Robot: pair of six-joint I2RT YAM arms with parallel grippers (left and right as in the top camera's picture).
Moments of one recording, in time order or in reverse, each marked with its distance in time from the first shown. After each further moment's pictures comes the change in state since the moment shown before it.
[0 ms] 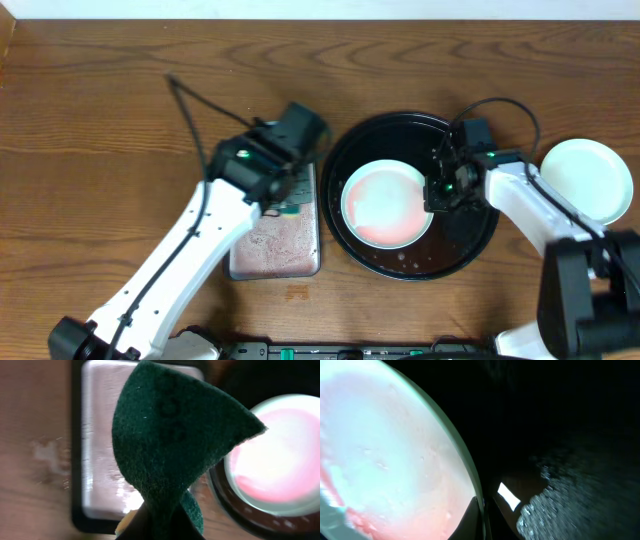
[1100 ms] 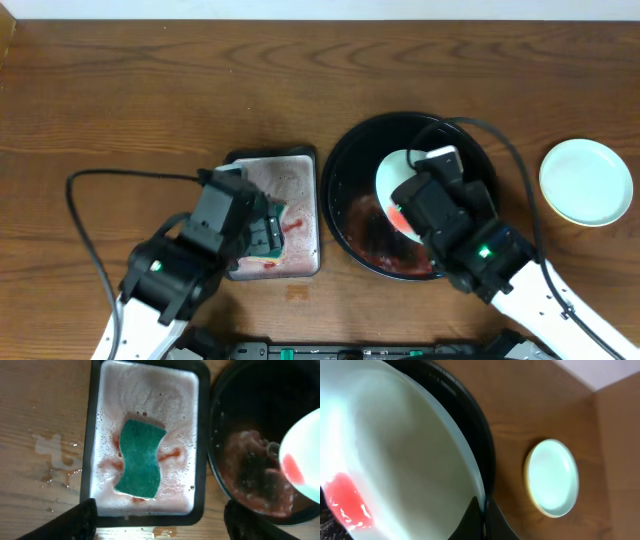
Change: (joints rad) left arm 0.053 -0.515 -0.348 0.134 0.065 0.056; right arm 0.570 -0.504 0.000 -0.219 0.973 -0.011
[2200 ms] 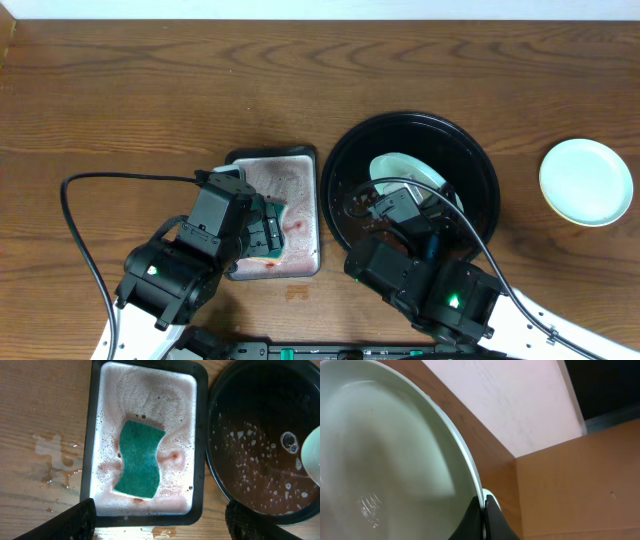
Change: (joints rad) left arm 0.000 -0.010 0.000 -0.002 0.000 0.000; right arm 0.362 0.000 0.000 -0.050 0.484 -0.060
